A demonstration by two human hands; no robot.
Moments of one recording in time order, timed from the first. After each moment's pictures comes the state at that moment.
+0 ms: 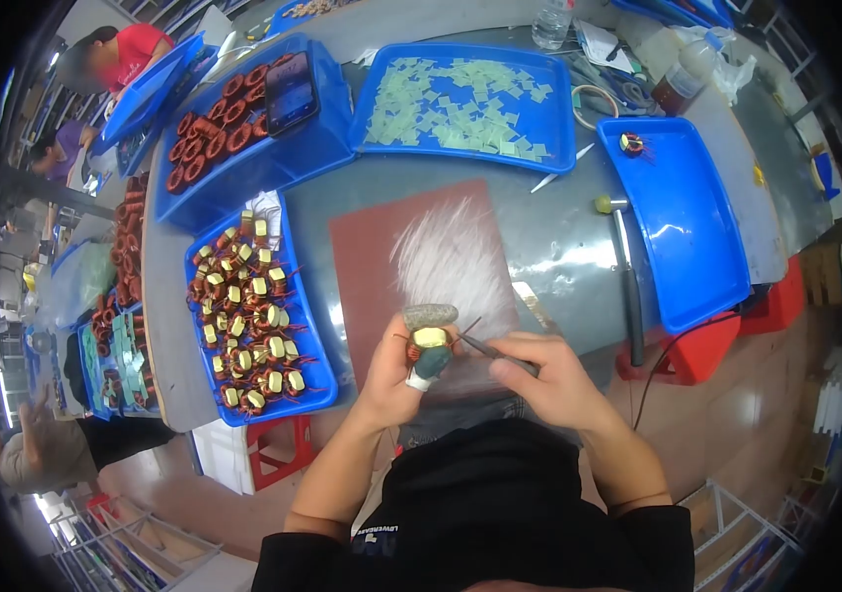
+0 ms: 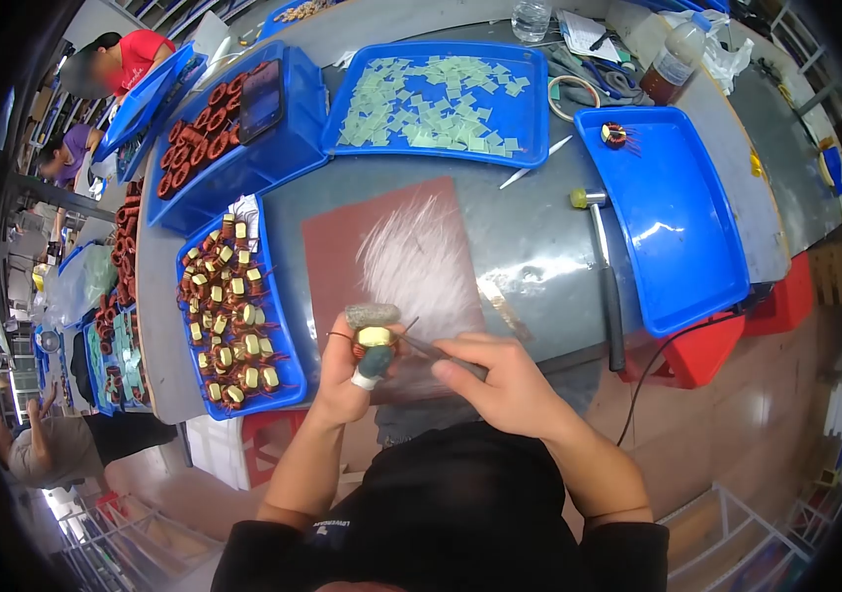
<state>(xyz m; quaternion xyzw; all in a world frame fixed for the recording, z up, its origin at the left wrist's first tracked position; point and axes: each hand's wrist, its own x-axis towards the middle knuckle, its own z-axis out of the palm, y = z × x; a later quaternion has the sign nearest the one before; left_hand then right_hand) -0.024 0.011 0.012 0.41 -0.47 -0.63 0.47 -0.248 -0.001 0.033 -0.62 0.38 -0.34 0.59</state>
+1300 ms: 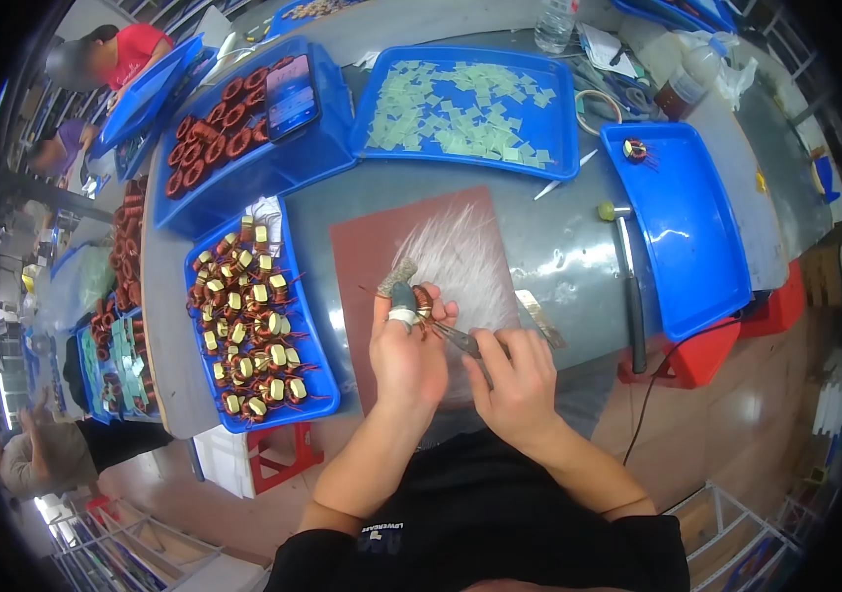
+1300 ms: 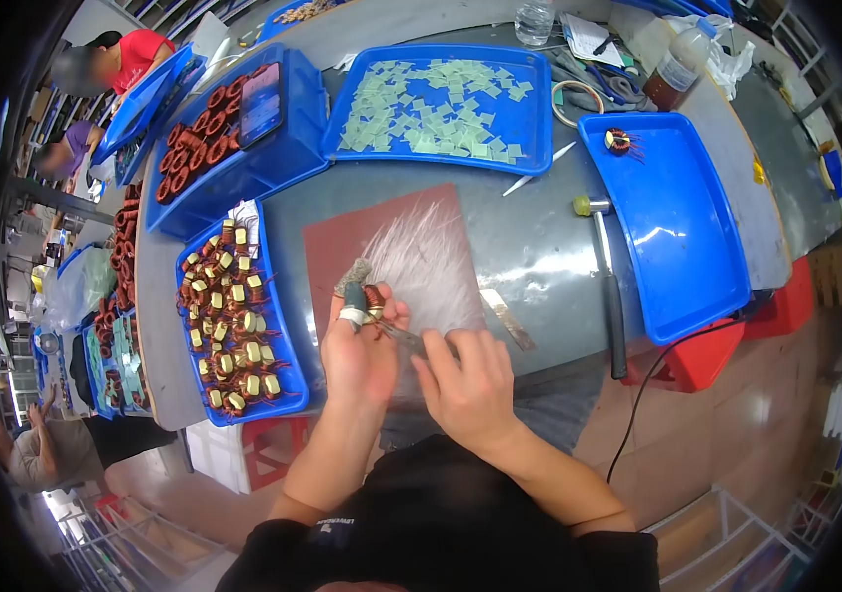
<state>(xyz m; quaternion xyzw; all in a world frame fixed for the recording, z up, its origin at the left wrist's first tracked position) -0.064 -0.028 0.020 0.44 -0.06 -0.62 0.65 -0.196 0.010 0.006 -0.76 0.51 -0.39 0.10</state>
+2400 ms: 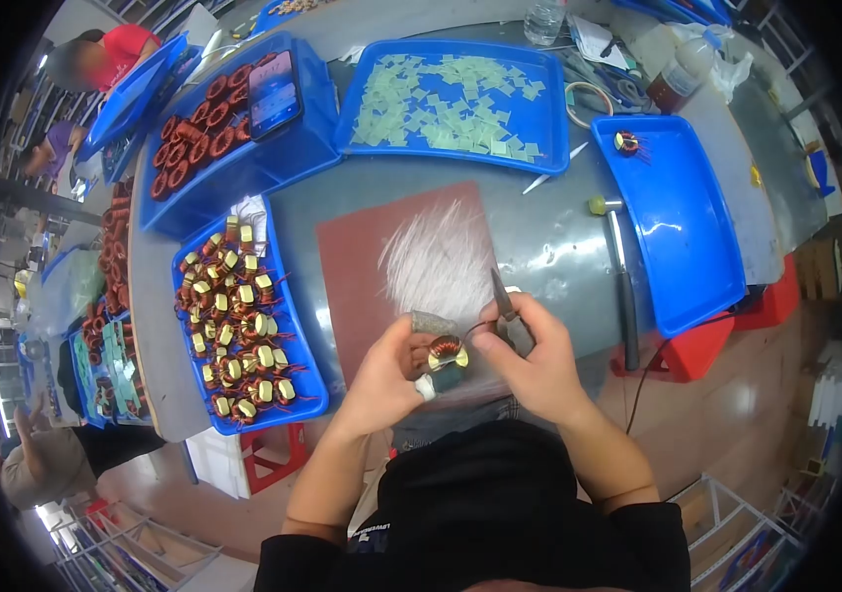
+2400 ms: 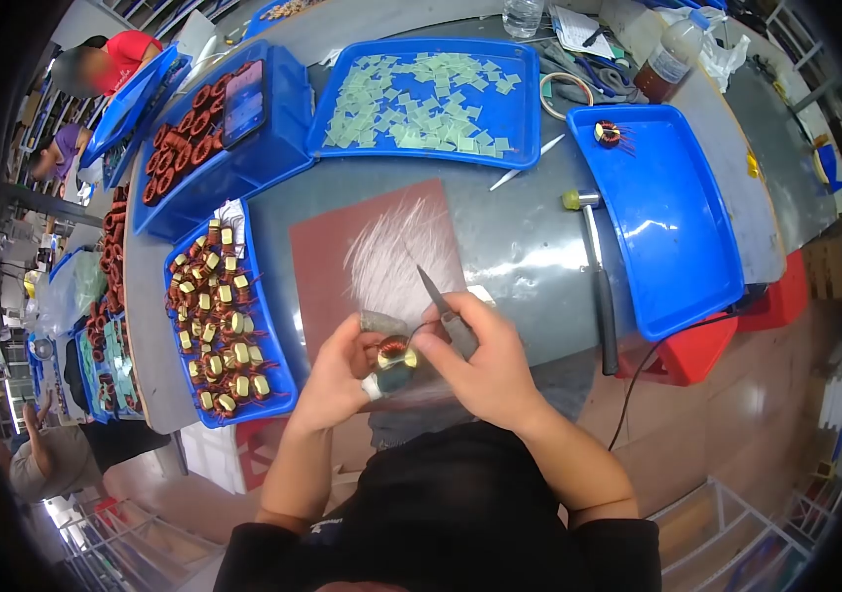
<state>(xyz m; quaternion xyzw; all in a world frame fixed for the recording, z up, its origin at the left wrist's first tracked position) -0.021 -0.004 0.014 0.43 -0.40 -0.71 0.38 -0.225 -0.017 0.026 -0.54 0.47 -0.45 0.54</state>
